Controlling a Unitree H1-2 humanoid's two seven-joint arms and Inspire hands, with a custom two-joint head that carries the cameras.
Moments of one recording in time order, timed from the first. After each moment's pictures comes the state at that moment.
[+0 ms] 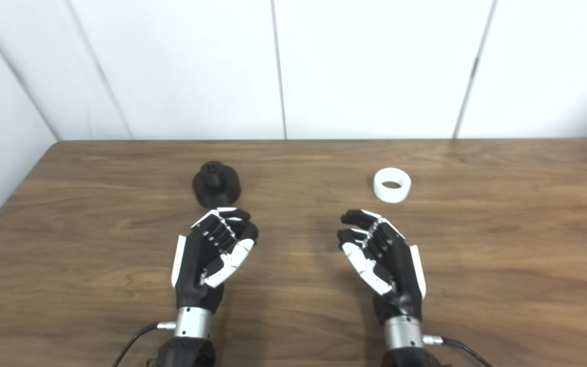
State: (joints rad) left arm 0.05 -0.15 -0.06 -0.05 0.00 -0.26 0.08; right arm 0.04 0.12 0.11 -0.13 0.06 -0.04 -0.07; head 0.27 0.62
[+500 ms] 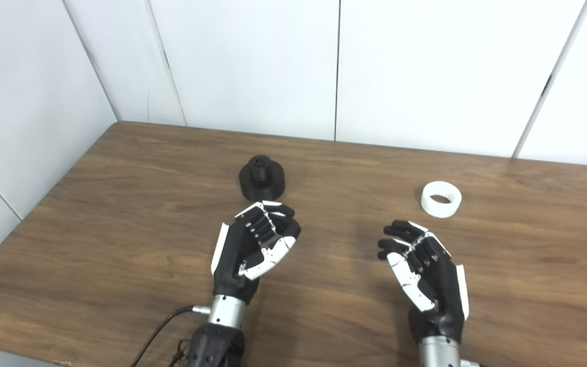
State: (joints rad) left arm 0.04 -0.15 -0.07 -0.04 0.03 -0.29 0.09; right arm 0.04 0.12 0.08 -0.13 0.12 -0.04 -0.04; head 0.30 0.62
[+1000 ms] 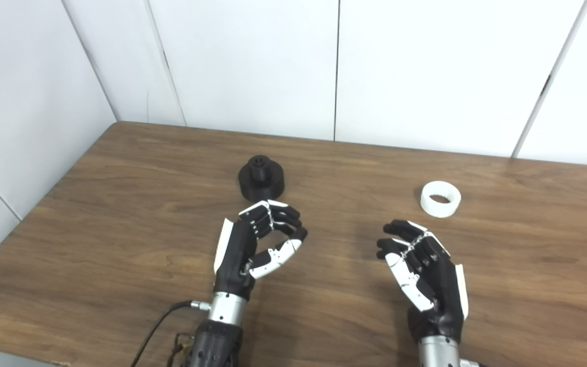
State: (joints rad) left arm 0.02 -0.09 -0.07 -0.04 0.30 -0.27 0.15; right arm 0.04 0.12 0.08 -0.12 0.12 -0.04 -0.04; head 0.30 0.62
